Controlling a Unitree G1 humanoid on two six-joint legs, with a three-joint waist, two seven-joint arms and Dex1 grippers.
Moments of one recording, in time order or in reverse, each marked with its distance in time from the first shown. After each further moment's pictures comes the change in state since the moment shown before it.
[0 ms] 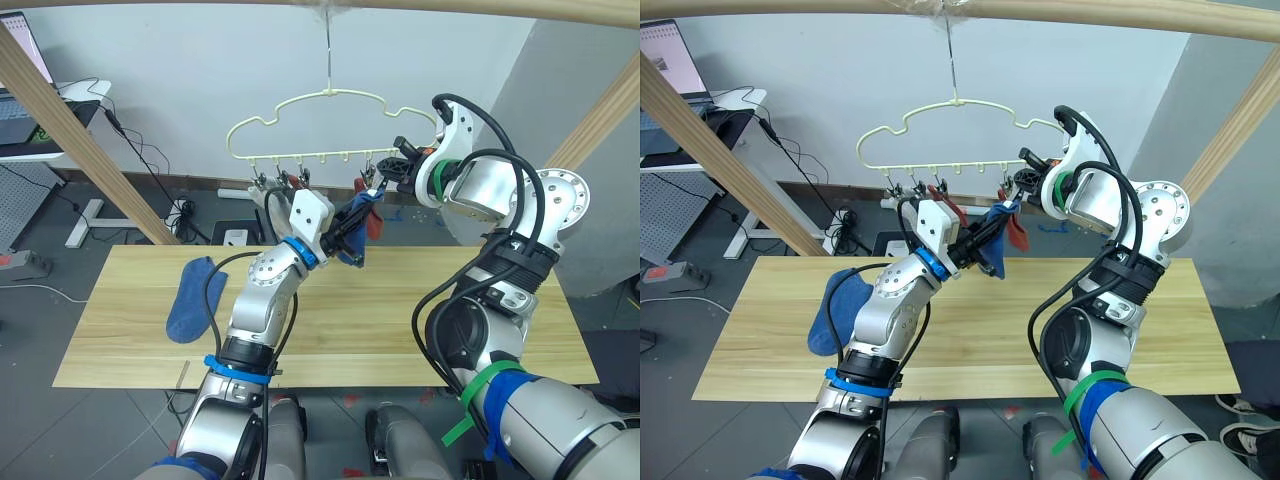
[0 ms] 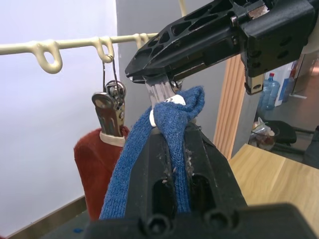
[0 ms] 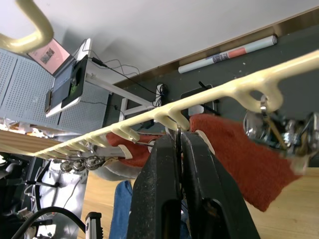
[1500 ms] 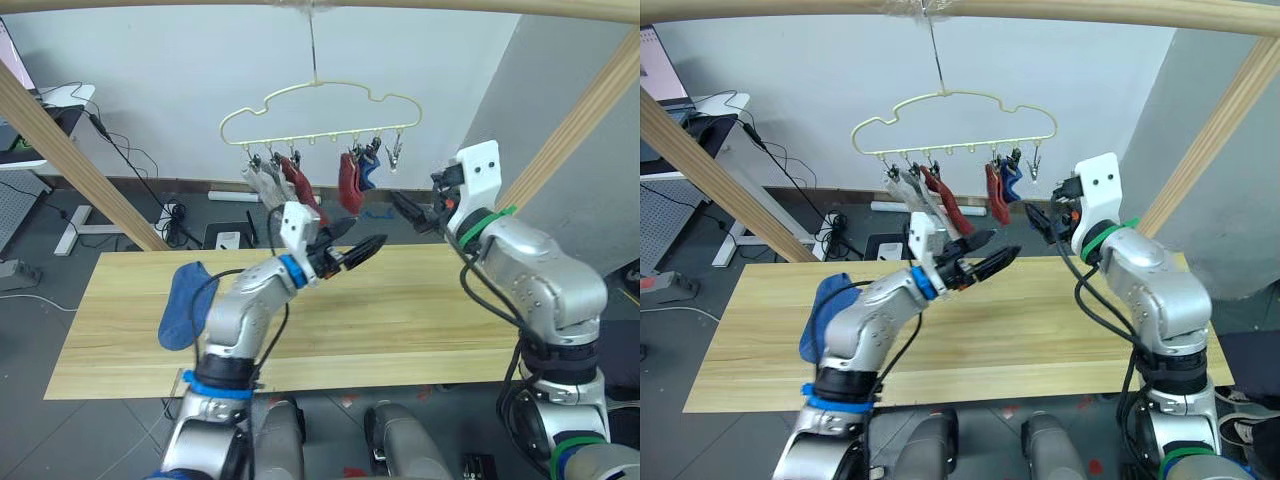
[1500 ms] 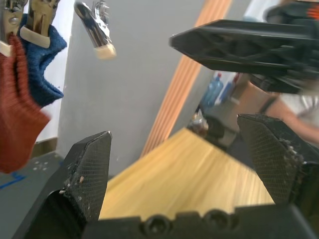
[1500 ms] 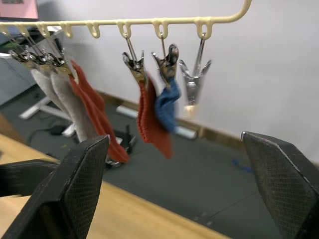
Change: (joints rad) left arm 0.124 0.134 0.055 -0.251 -0.228 0.438 -0.058; right arm 0.615 -0.437 0.736 -0.380 -0.162 -0.674 0.402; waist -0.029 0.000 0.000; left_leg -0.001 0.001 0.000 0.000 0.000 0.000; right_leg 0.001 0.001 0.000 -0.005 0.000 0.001
